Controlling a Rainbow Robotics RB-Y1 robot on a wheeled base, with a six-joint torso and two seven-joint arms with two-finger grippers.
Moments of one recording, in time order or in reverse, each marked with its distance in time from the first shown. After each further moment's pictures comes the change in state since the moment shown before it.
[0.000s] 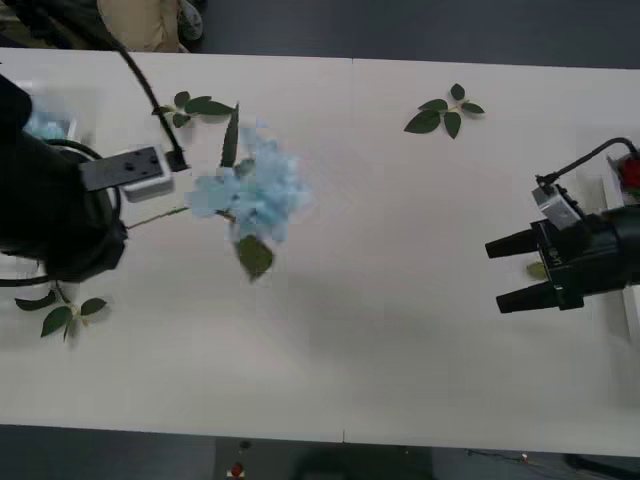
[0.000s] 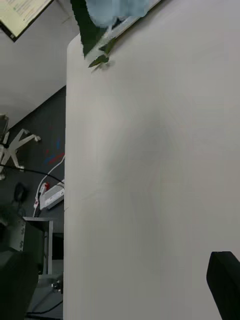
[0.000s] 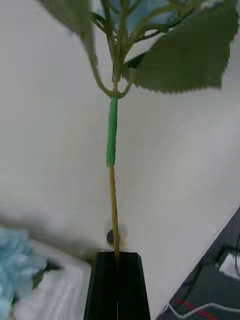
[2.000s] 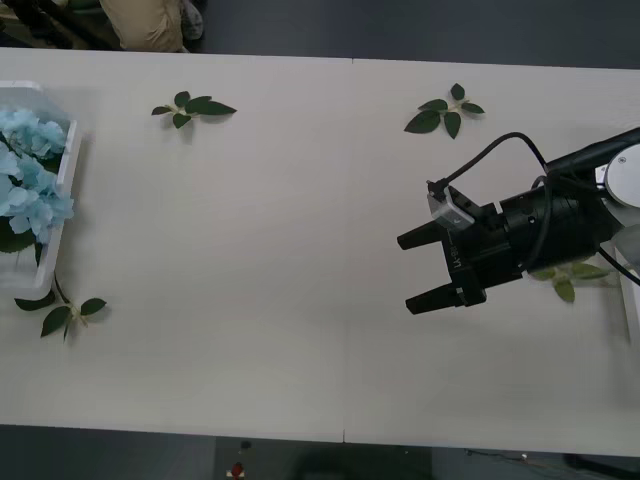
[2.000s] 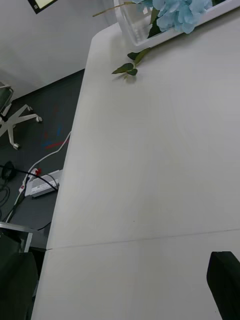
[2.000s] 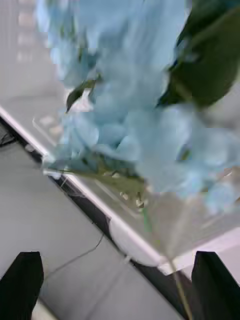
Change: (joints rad) right arm -0.100 0.046 0.260 -0.167 0.035 -0.216 0.000; left arm 0.620 0.141 0.394 0.578 -0.403 -0.812 -0.598
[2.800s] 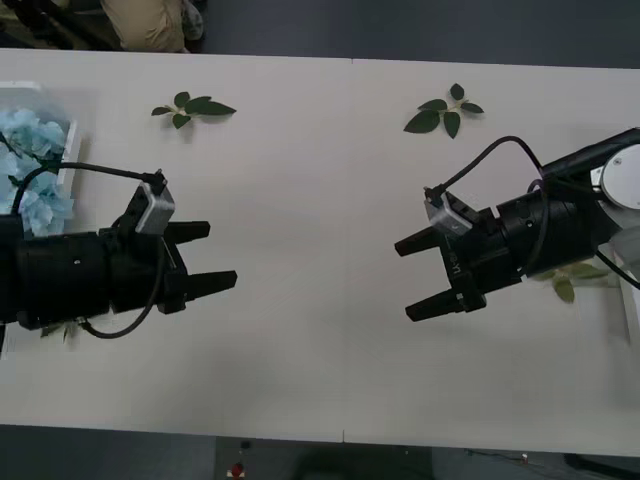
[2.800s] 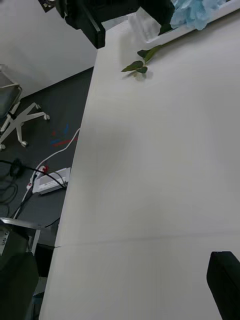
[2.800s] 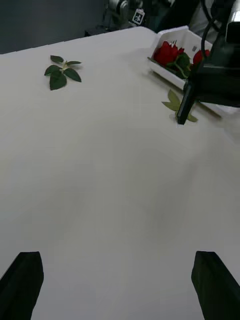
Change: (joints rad) right arm 0.000 0.015 0.000 0.000 0.007 0.038 0.000; left arm -0.130 -0.813 -0.121 -0.221 0.698 0.237 -0.102
